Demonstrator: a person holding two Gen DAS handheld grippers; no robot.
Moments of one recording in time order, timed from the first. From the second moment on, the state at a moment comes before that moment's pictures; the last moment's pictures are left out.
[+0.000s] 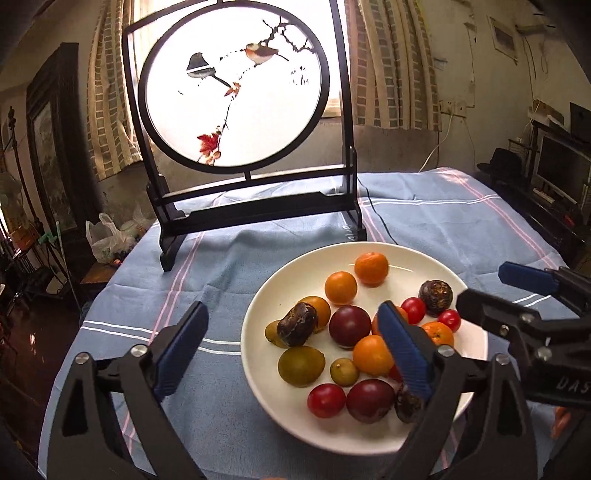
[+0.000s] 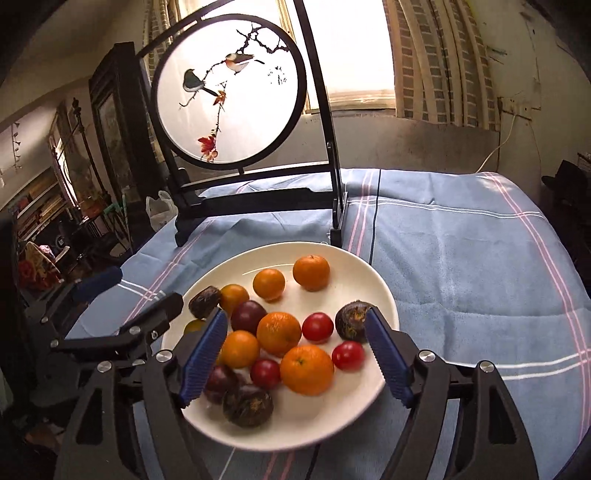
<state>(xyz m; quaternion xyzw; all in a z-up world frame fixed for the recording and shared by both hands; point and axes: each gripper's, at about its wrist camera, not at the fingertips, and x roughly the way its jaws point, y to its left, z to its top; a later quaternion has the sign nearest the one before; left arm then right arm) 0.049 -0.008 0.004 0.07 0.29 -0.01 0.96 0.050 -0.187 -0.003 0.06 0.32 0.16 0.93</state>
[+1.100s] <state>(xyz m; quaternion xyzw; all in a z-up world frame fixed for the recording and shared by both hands) -0.018 -0.004 -0.002 0.06 0.24 0.00 0.97 -0.045 -0.168 -0.021 -0.04 0.23 0.09 0.97</state>
